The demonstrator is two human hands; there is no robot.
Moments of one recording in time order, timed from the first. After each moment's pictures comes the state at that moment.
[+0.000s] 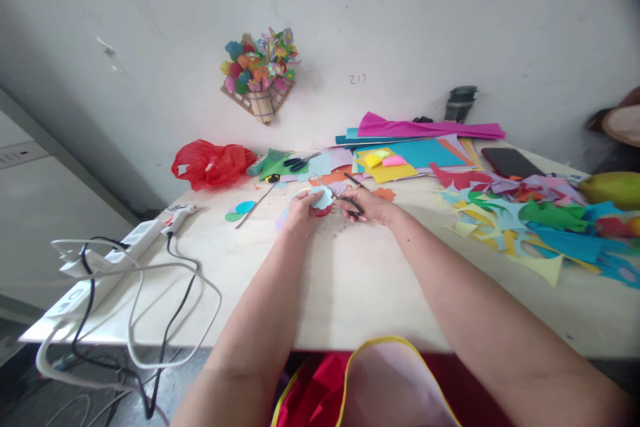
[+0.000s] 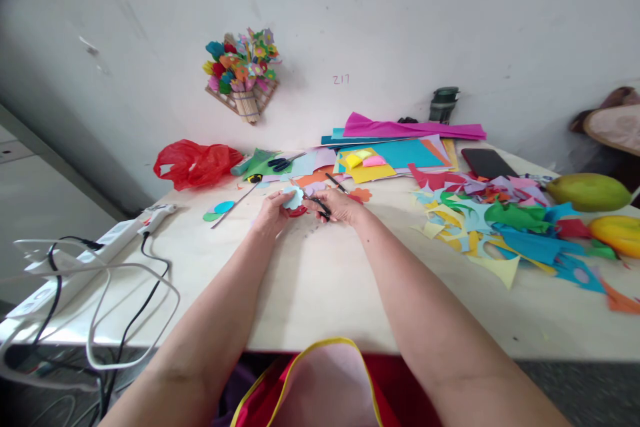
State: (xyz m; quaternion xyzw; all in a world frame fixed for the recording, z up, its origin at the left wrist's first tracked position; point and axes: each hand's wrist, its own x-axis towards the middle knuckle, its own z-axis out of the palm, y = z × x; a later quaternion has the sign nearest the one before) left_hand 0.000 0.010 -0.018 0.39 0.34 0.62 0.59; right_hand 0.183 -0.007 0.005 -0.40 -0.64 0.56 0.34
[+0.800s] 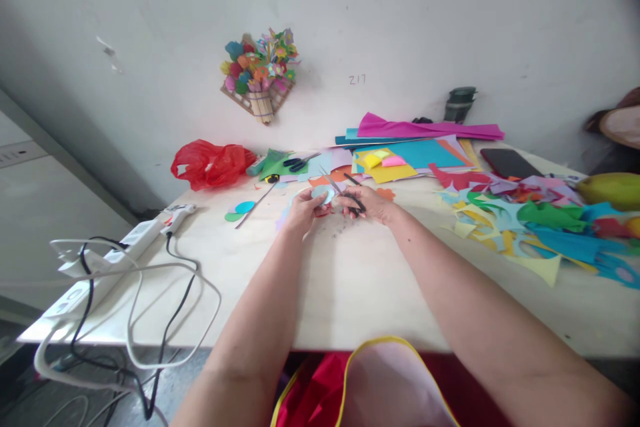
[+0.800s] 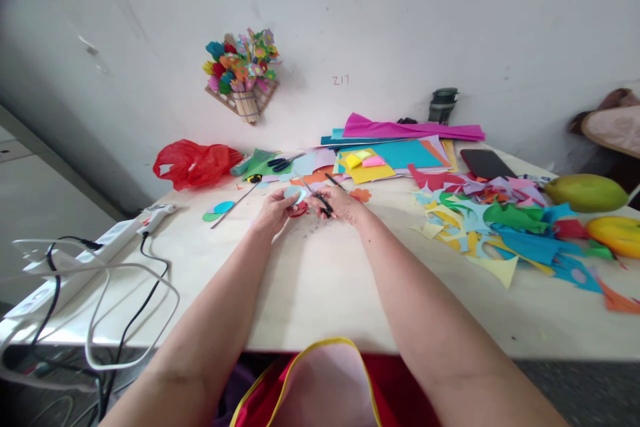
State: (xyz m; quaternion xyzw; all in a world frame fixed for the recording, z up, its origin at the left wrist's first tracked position) left_hand 0.000 0.002 -0.010 0.45 0.35 0.56 0.61; right_hand 0.189 -0.003 0.001 -0.40 -0.64 0.53 0.38
